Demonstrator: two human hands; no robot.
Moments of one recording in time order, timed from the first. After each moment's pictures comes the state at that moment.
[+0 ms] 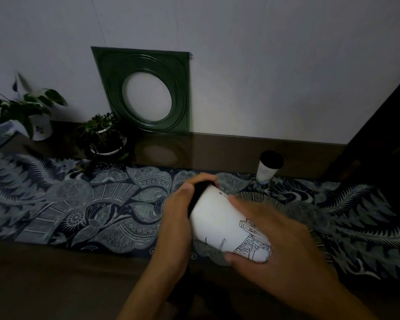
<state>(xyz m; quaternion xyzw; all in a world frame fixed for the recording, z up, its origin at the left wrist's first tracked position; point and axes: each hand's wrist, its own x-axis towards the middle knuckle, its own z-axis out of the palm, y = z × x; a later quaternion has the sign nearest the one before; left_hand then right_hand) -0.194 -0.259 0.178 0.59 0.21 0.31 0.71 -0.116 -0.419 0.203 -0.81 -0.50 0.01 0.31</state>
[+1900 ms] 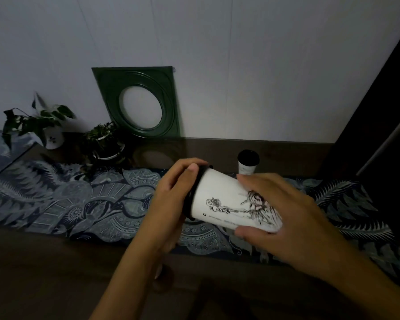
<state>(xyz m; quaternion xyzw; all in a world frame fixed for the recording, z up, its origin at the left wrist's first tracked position) -0.164 -0.362 0.232 0.63 0.21 0.25 0.70 -0.052 -0.542 0.237 -0.77 -0.55 -0.01 0.32</state>
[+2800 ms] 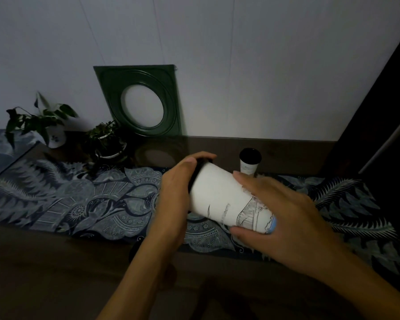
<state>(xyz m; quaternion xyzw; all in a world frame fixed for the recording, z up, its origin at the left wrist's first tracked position) -0.156 -0.366 0.235 0.65 0.23 0.31 0.65 -0.058 -0.536 0.227 -0.76 -0.55 -0.03 0.34</state>
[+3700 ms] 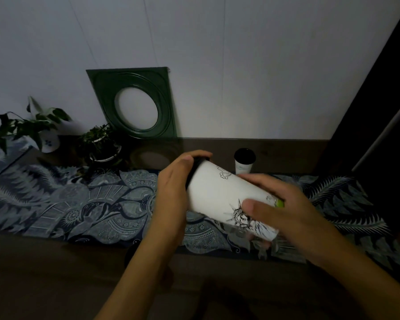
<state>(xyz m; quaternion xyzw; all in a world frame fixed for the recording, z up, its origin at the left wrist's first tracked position) -0.149 -0.375 0.241 0.64 0.22 0.34 0.65 -0.056 -0.544 0.245 -0.65 -0.37 0.31 0.59</state>
